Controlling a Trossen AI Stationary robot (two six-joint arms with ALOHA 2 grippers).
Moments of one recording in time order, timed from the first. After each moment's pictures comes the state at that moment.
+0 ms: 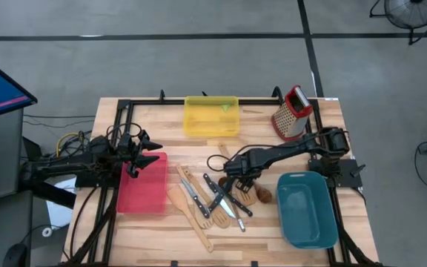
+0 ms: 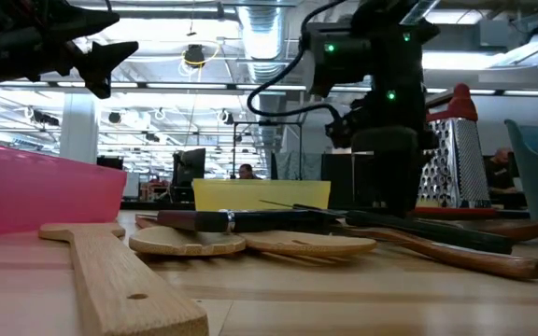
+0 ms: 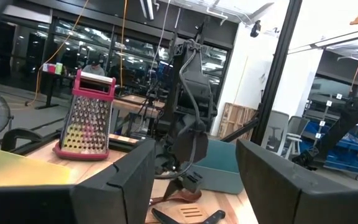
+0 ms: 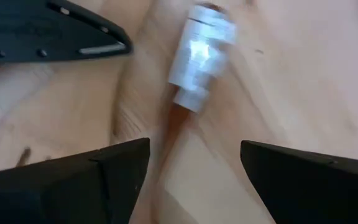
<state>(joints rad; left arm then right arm) 0.19 0.19 0.01 0.43 0.19 -0.30 0.11 1.92 1.22 -0.95 0.12 0.70</state>
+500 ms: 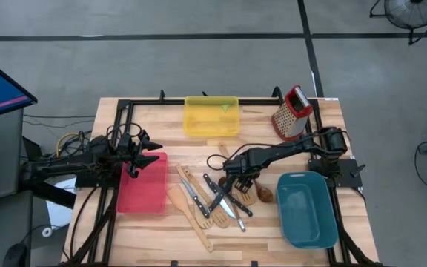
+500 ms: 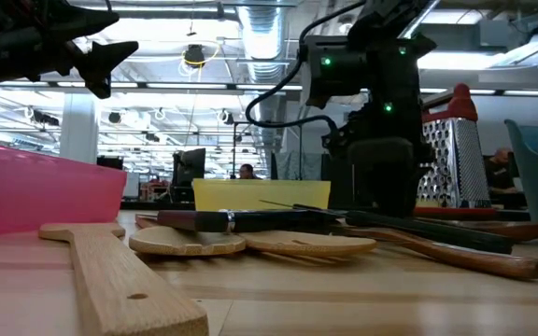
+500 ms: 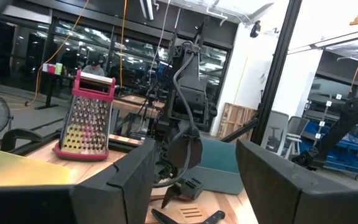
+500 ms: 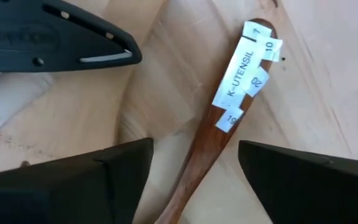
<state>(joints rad) 0.19 0.19 0.01 0.43 0.19 -0.30 0.09 1.93 1.20 -0.90 0.08 0.67</state>
